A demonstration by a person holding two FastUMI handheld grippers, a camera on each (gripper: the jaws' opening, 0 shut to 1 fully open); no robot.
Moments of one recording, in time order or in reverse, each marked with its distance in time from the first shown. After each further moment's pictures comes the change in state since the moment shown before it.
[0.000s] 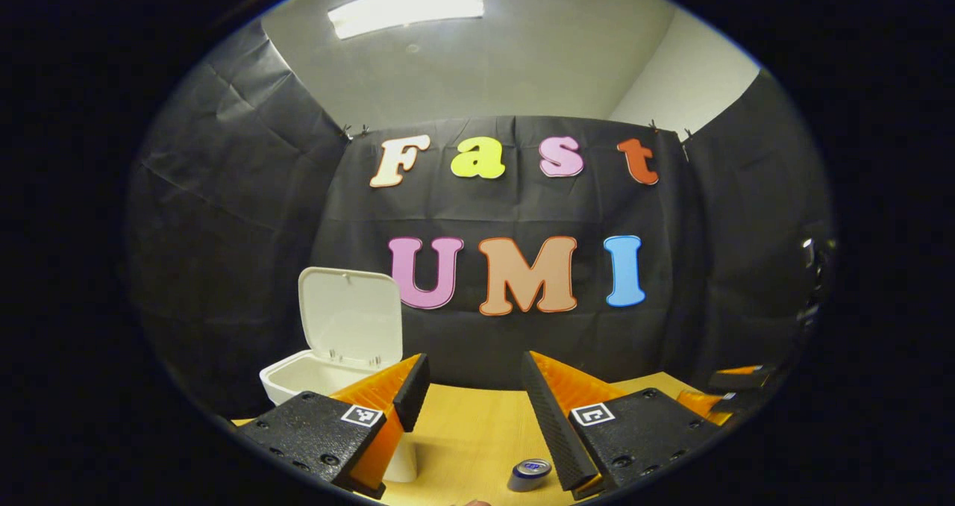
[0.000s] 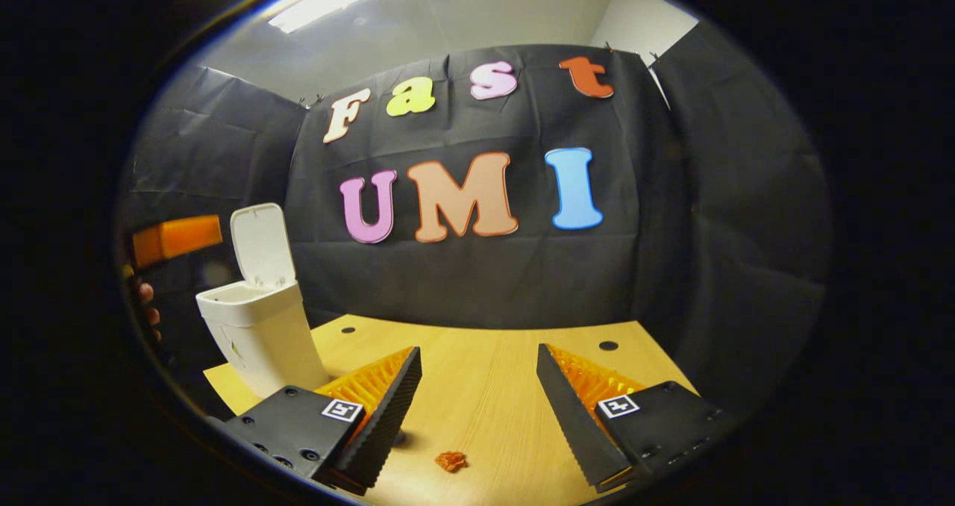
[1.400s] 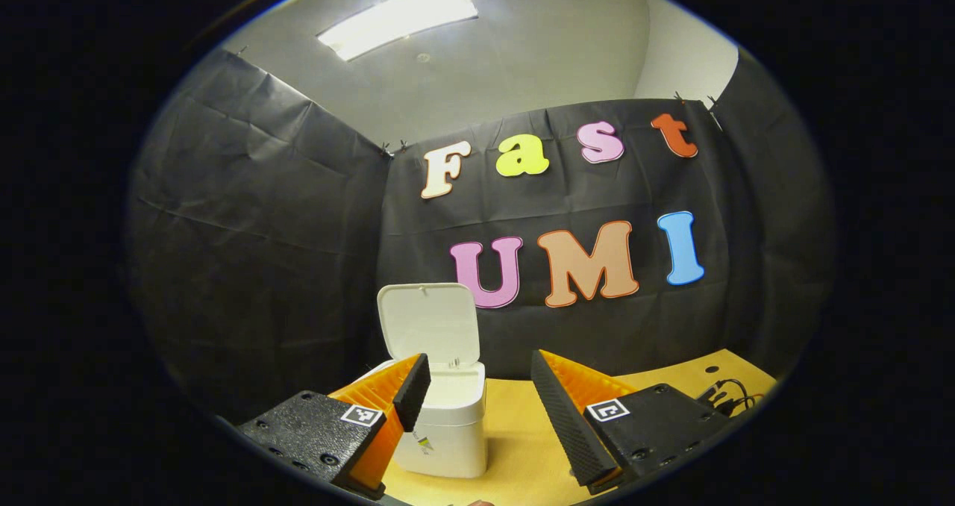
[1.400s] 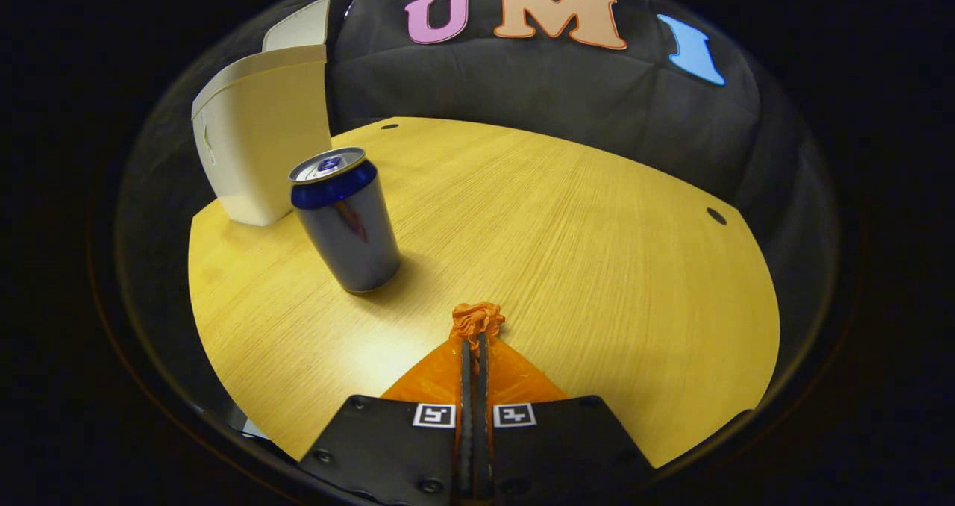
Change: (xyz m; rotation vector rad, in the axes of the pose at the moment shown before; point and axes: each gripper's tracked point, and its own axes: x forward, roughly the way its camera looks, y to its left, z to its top) left arm -0.032 0.067 0.002 0.145 0.047 0.230; right arm 0.091 0.024 -0.214 -0.236 0.589 0.166
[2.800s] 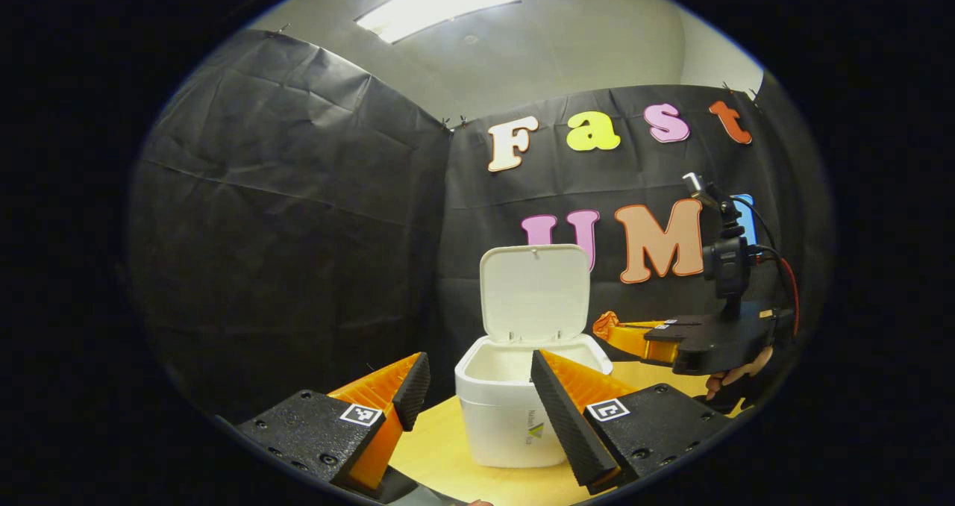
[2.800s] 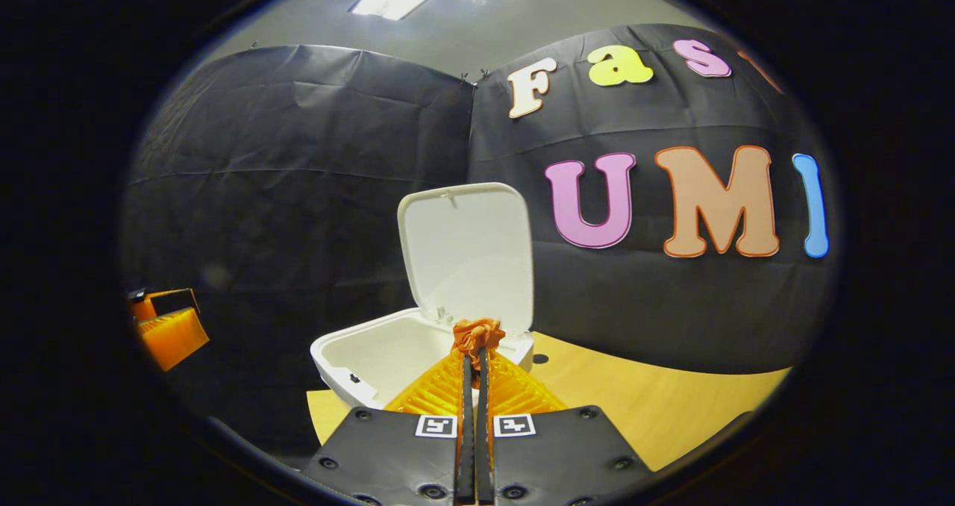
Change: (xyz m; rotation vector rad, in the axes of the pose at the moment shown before) left arm -0.001 0.165 -0.063 -0.015 0.091 0.186; right arm -0.104 0.291 0.356 -0.148 -0.638 0.408
